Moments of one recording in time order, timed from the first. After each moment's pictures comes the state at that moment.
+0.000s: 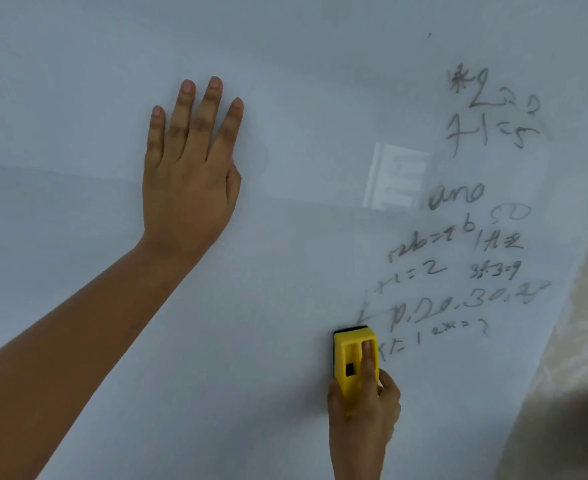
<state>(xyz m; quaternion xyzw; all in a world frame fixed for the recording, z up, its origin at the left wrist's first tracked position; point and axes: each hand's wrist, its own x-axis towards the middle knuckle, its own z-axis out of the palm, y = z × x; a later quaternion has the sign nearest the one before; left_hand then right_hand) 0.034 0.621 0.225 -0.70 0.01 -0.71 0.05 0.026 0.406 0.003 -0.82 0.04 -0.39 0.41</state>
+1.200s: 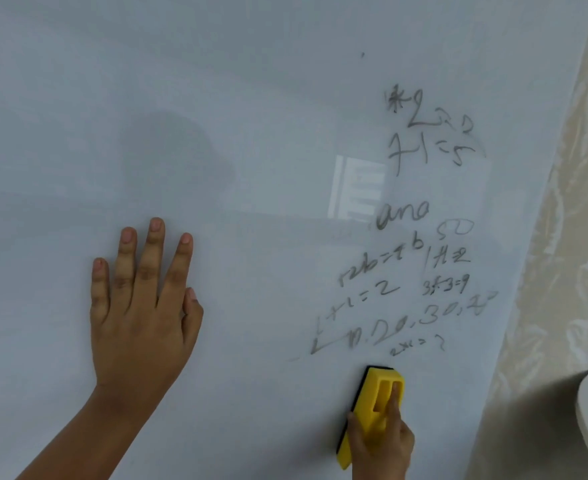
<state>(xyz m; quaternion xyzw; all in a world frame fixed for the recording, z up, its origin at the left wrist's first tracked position) 0.042 0.583 0.127 -0.72 -0.01 -0.69 0.03 0.065 0.323 -0.006 -0.78 0.13 -0.40 0.47</state>
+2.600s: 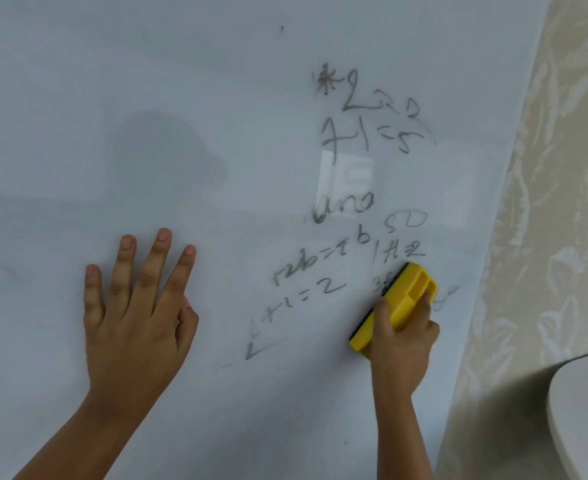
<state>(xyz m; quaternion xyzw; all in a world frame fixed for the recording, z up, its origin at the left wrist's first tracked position) 0.069 0.515 0.121 -0.72 0.00 -0.69 0.05 0.123 0.244 0.105 -0.71 0.14 -0.48 0.50</state>
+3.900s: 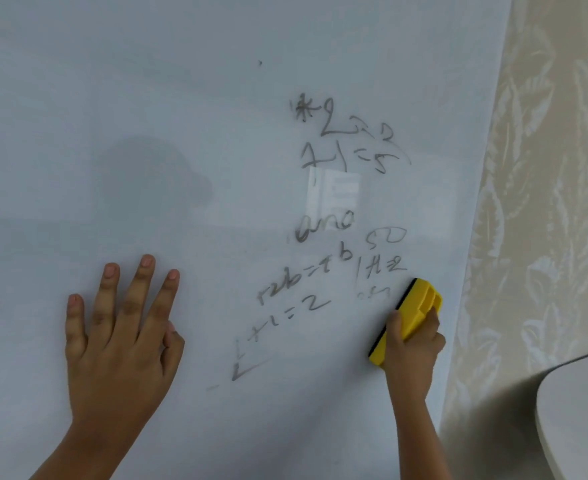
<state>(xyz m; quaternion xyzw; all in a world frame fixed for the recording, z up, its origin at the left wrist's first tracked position) 0.070 0.513 0.120 -0.71 0.00 -0.70 0.06 0.145 0.195 0.105 -0.71 0.16 -0.46 0.52</state>
